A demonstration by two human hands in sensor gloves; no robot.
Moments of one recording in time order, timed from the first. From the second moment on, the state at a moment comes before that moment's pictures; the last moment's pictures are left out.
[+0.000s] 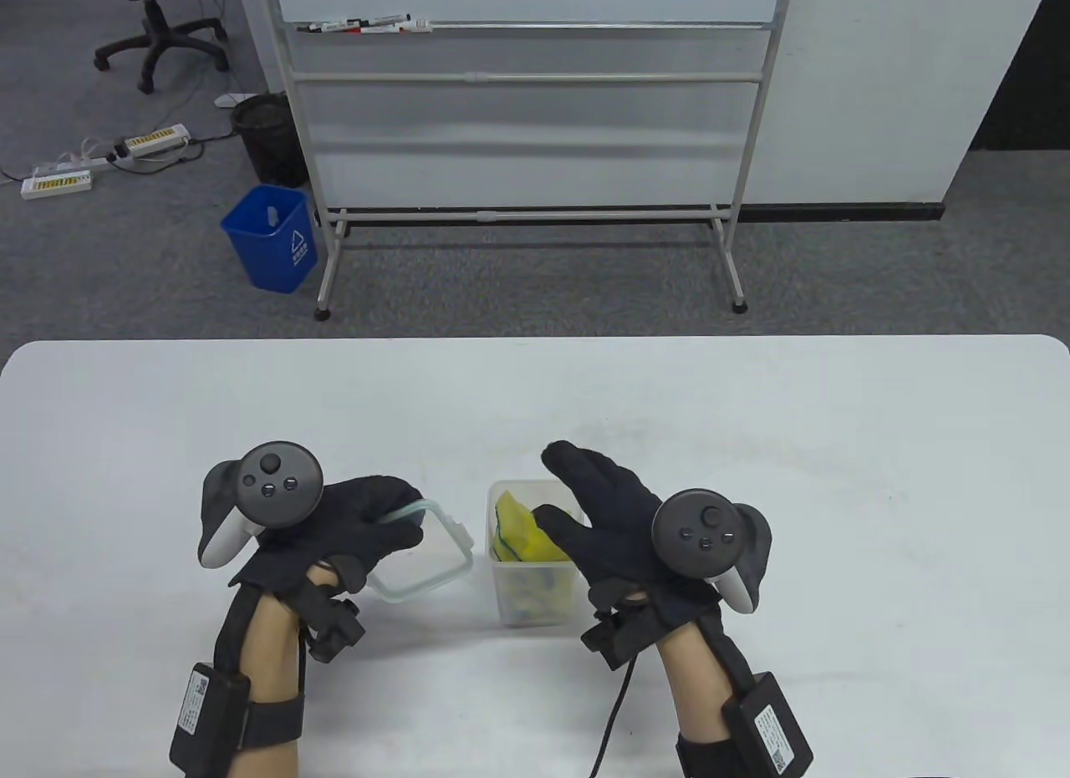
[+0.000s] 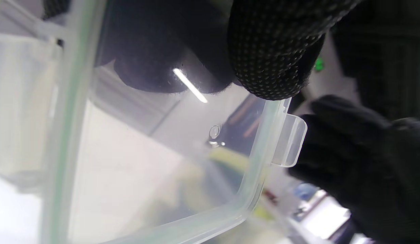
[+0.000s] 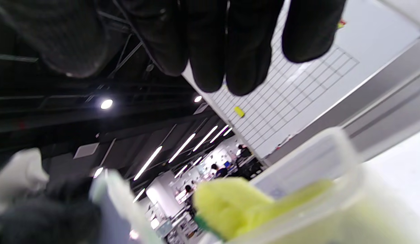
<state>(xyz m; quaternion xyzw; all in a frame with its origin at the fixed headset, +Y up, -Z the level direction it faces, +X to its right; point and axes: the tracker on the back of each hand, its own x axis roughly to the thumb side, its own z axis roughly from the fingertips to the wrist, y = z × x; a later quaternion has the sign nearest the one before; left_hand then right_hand) -0.234 -0.583 -0.360 -0.01 -0.25 0.36 0.90 0.079 -0.598 -0.336 0.22 -0.13 0.87 0.41</state>
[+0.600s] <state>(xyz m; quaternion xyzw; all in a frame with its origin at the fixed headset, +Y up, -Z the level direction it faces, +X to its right) -0.198 -0.580 -0.347 0.04 -0.26 0.43 0.86 0.062 -0.580 -0.316 0.24 -0.19 0.89 0.35</state>
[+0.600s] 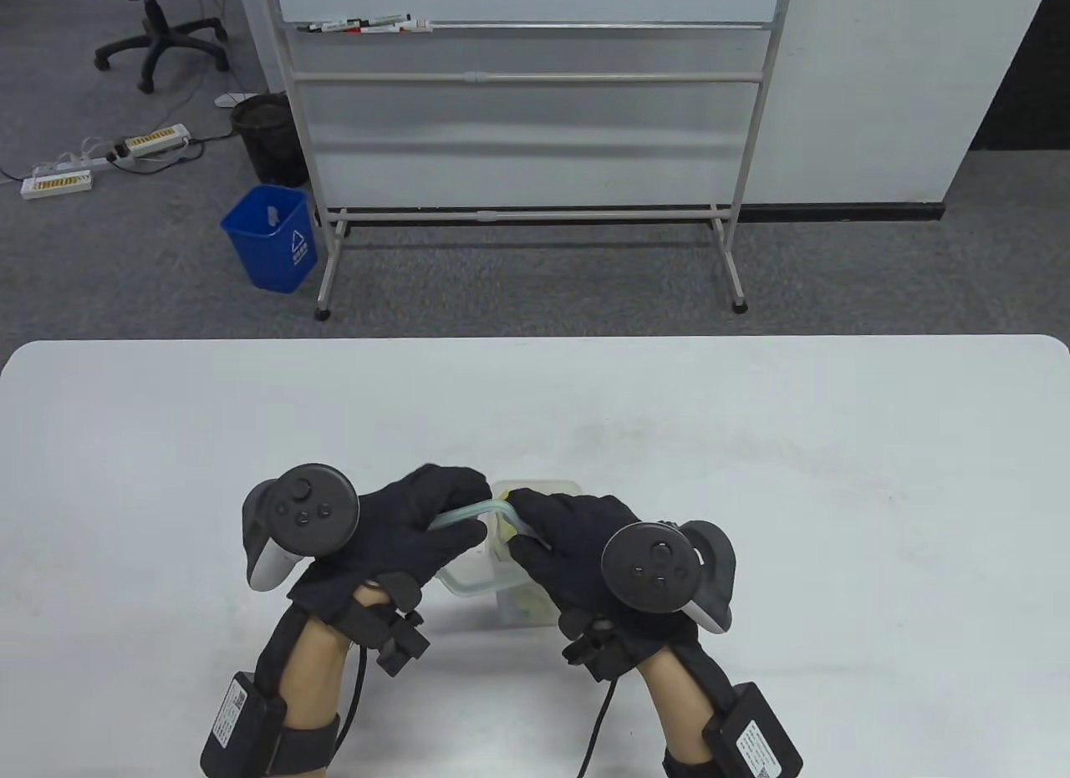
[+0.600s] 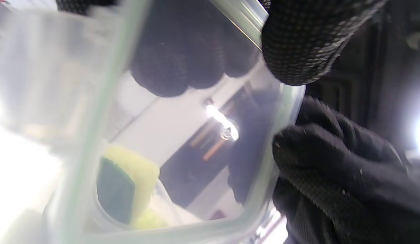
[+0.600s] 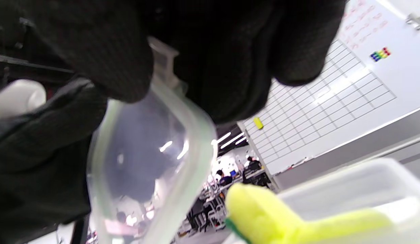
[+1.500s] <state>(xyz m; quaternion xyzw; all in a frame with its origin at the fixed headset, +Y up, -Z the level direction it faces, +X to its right) -0.198 -0.666 -0.388 0.01 -0.09 0.53 0.84 0.103 -0.637 -0.364 0.03 -0.13 0.88 0.46</state>
